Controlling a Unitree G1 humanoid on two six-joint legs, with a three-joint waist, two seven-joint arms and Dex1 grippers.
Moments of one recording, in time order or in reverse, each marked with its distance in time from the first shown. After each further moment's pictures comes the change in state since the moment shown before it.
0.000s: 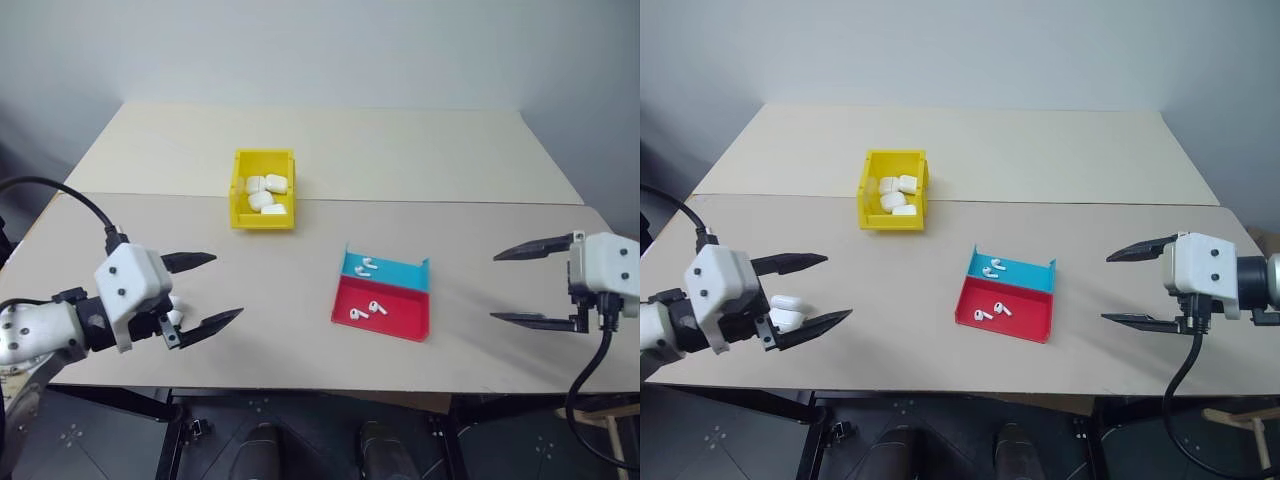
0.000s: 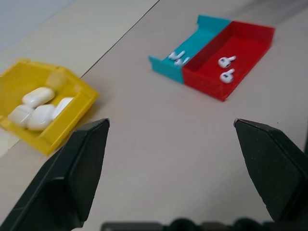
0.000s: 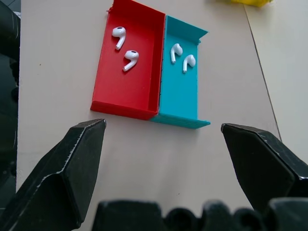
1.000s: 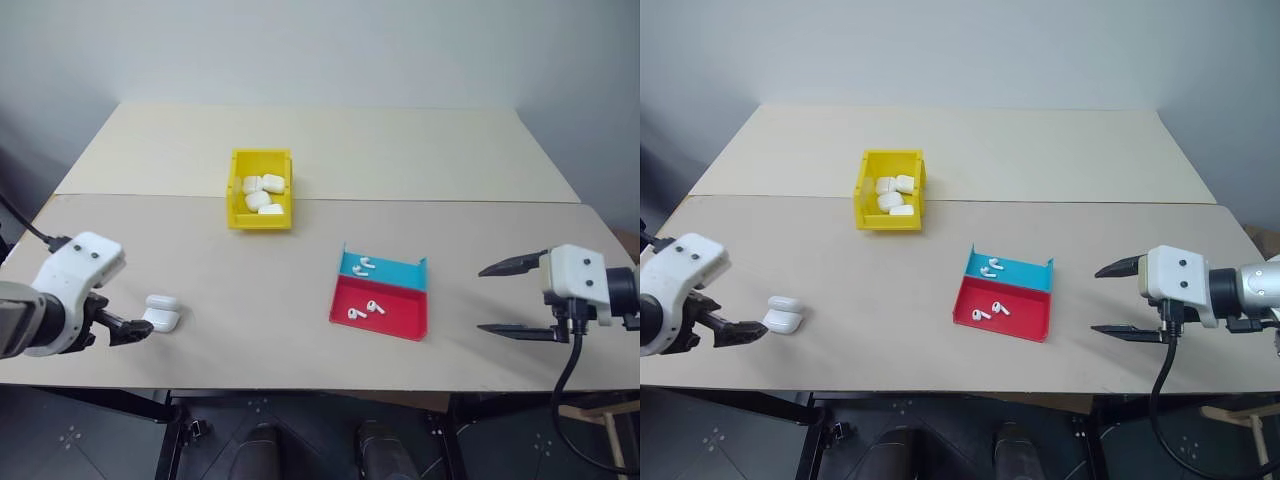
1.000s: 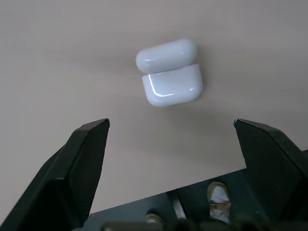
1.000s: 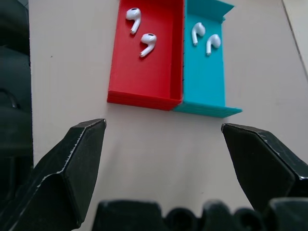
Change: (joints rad) left arm -0.267 0.463 -0.036 0.334 -0.942 1.020 0.890; right arm 0.040 0.003 0.083 -0.024 -0.025 0.065 -0.041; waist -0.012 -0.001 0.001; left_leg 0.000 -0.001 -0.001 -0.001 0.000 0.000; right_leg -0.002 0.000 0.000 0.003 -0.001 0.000
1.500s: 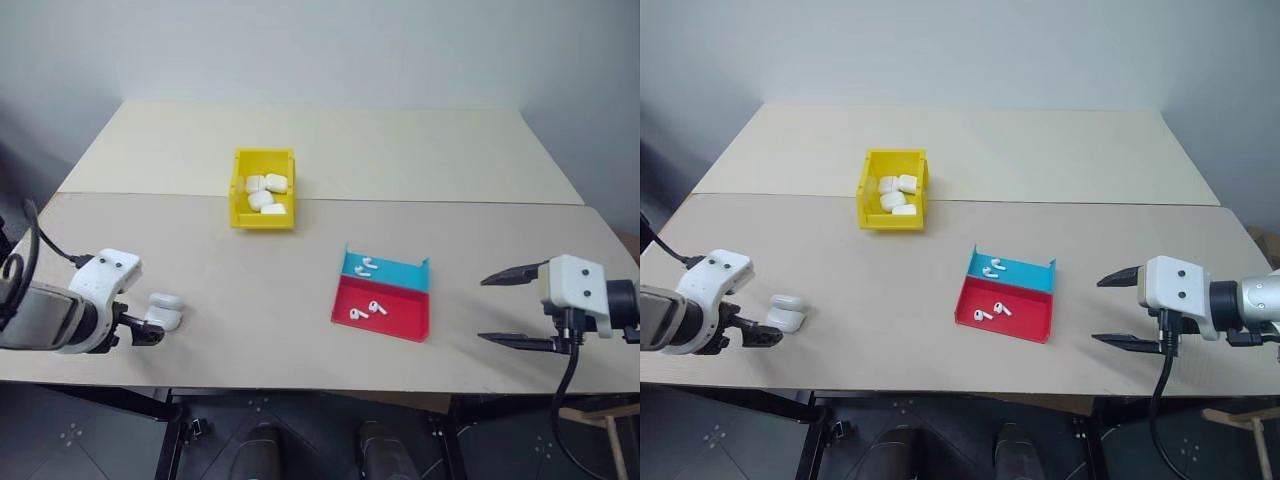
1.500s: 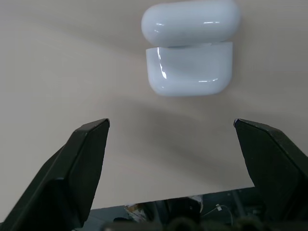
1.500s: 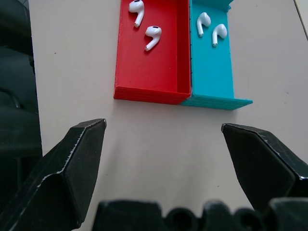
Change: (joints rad) left arm -0.198 -0.076 -0.336 0.227 -0.097 -0.064 0.247; right arm 0.081 0.000 -0.046 -0.064 -0.001 0.043 -0.045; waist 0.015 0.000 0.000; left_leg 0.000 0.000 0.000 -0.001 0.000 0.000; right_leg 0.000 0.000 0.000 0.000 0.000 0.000
